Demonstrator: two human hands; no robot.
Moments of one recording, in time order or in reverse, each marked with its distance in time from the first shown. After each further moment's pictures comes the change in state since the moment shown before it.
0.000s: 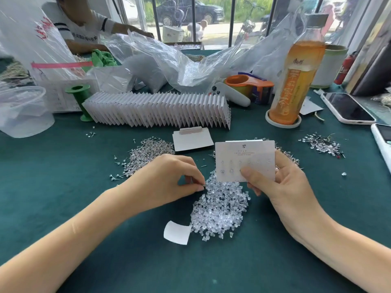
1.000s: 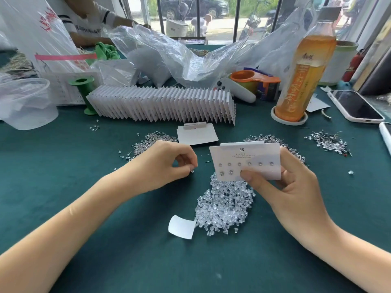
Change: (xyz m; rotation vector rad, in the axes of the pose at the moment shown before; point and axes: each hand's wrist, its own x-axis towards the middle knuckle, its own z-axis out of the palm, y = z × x) left_hand 0.002 -0.015 -0.008 -0.066 0.052 -0.155; right_hand -0.014 -0.006 0.007 -0.210 -0.041 -0.254
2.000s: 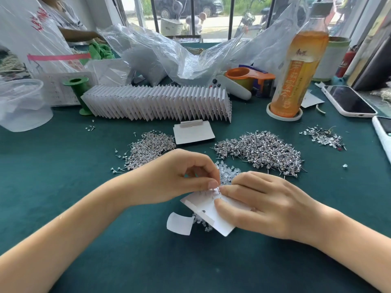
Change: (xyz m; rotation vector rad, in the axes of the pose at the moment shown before) left_hand -0.010 0.041 0.000 -0.378 -0.284 0.024; right_hand 0.007 0.007 -0.009 -1.010 -0.423 -1.155
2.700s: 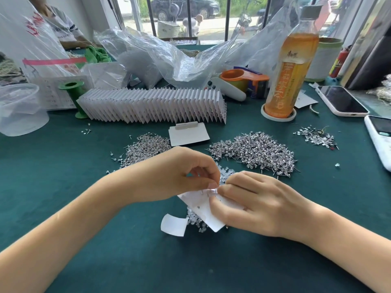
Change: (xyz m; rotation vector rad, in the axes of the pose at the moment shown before) left_hand 0.009 0.016 -0.002 0.190 -0.050 0.000; right_hand 0.001 0.000 -0.002 -0.036 -0.016 0.036
